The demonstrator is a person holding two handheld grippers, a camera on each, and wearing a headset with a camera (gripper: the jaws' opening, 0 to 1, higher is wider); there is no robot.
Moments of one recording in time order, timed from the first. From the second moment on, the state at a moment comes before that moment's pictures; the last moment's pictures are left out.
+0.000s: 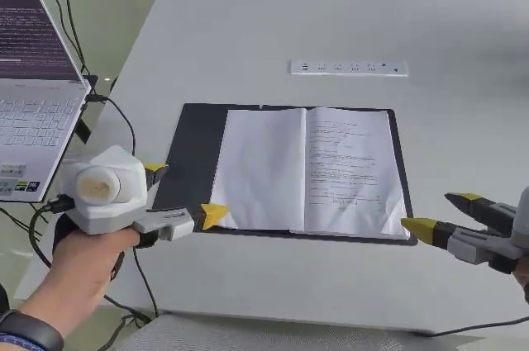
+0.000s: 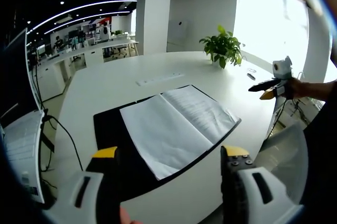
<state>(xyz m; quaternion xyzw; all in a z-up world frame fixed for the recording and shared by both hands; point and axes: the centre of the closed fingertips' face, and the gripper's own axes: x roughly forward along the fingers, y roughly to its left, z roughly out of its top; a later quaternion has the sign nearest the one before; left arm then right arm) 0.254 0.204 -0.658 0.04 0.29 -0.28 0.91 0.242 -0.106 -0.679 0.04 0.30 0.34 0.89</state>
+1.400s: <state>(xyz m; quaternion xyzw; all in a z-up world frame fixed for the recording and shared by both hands) 0.296 0.086 -0.669 0.07 0.29 -0.40 0.87 0.233 -0.119 -0.684 0.05 0.31 0.31 0.90</state>
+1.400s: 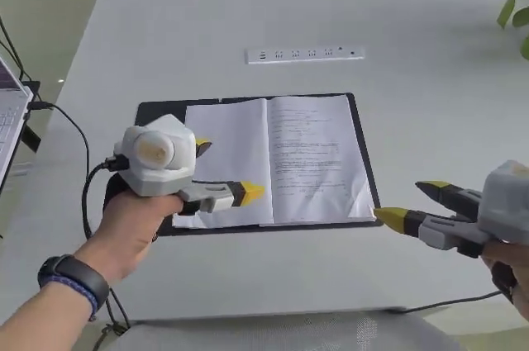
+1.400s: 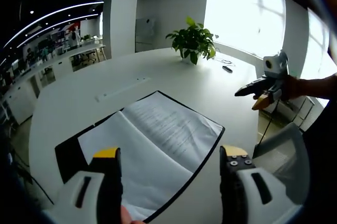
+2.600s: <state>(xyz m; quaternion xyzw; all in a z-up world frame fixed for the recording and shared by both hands) 0.301 -0.080 -0.754 0.11 0.32 -0.51 0.79 0.231 -0.137 -0.688 0.08 0.31 0.29 0.90</state>
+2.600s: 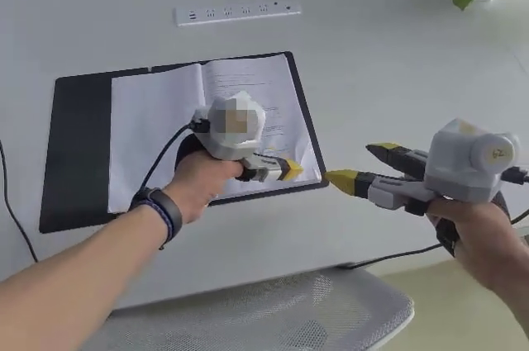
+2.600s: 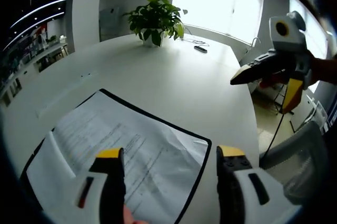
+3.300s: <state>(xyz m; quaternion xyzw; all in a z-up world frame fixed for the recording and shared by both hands) 0.300 -0.099 -0.802 0.17 0.33 -0.50 0.78 0.230 -0.150 -0.698 0.08 0.32 0.28 0.90</state>
